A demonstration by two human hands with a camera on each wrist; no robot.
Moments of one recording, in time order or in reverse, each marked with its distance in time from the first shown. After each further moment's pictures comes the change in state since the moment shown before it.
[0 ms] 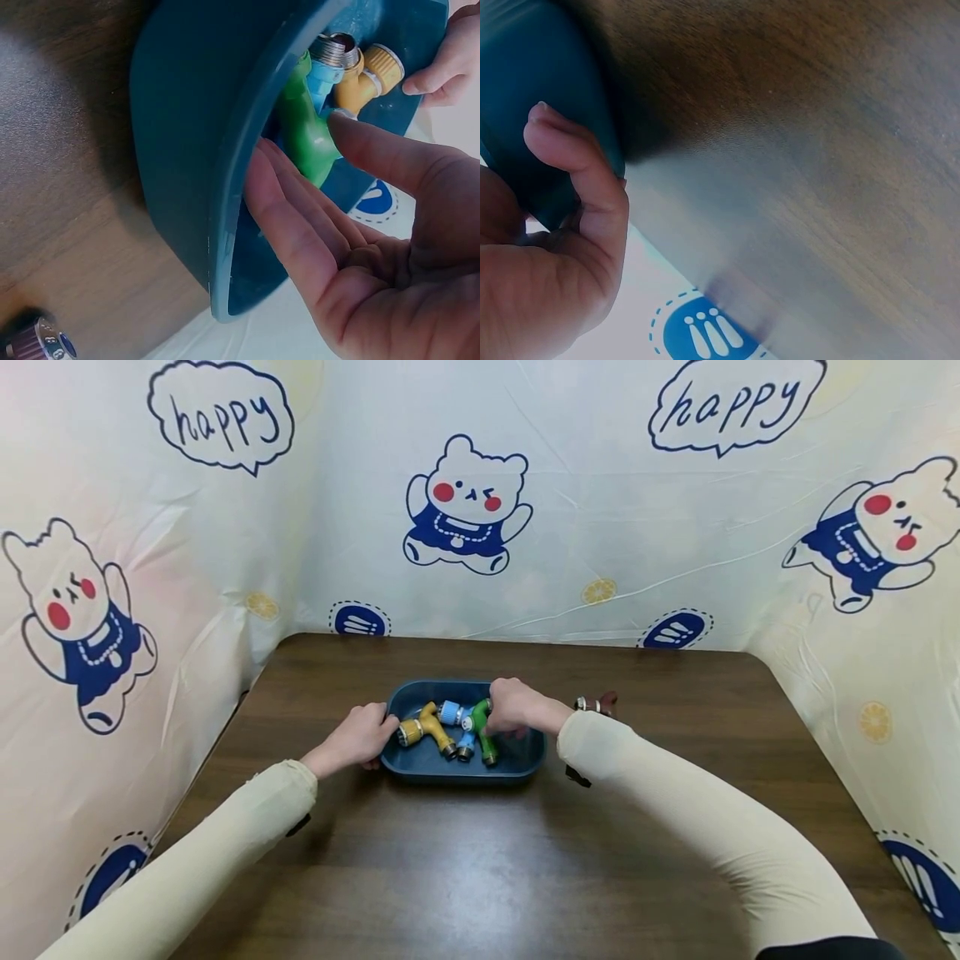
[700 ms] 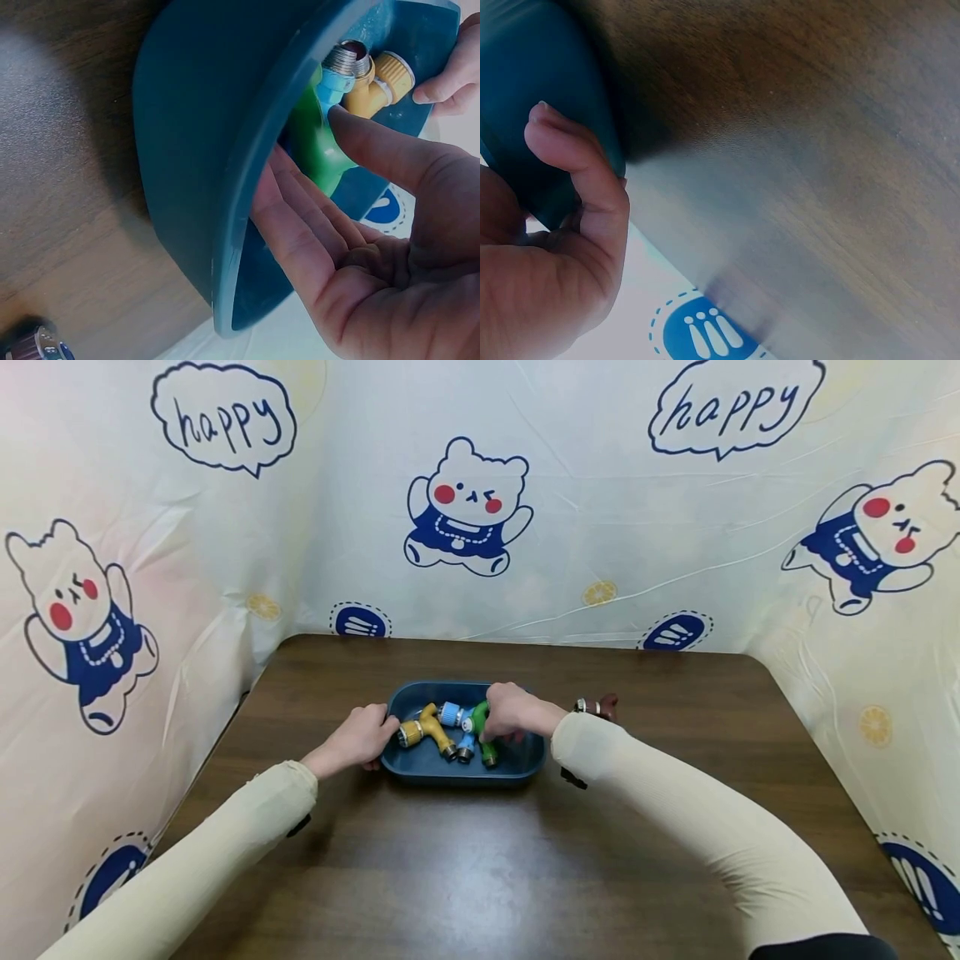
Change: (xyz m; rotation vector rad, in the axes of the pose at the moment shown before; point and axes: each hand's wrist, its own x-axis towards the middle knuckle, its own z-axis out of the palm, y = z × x) left_hand 0.001 -0.001 -0.001 -0.004 -0.010 -0.003; right_hand 0.000 -0.001 0.006 0.008 -0.008 -0.027
